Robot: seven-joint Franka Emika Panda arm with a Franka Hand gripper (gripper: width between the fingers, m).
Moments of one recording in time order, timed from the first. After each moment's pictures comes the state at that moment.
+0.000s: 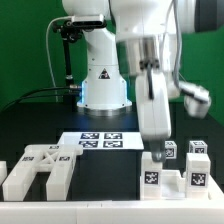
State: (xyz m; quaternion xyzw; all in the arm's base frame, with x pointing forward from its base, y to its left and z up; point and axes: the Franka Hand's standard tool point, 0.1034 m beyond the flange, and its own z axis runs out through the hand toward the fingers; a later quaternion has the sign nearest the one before) arm 0.638 0.059 0.108 -0.65 0.75 0.00 0.09
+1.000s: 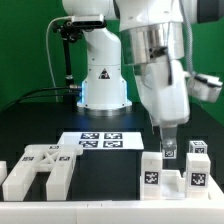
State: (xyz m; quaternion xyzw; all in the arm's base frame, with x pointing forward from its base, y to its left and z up) arm 0.631 0.068 0.114 -0.73 0.67 0.00 0.09
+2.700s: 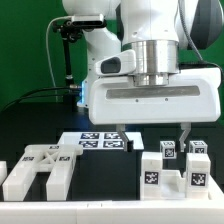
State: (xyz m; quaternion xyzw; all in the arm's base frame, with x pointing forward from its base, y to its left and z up) arm 0.605 0.054 0.080 -0.99 0.09 -0.13 0.02
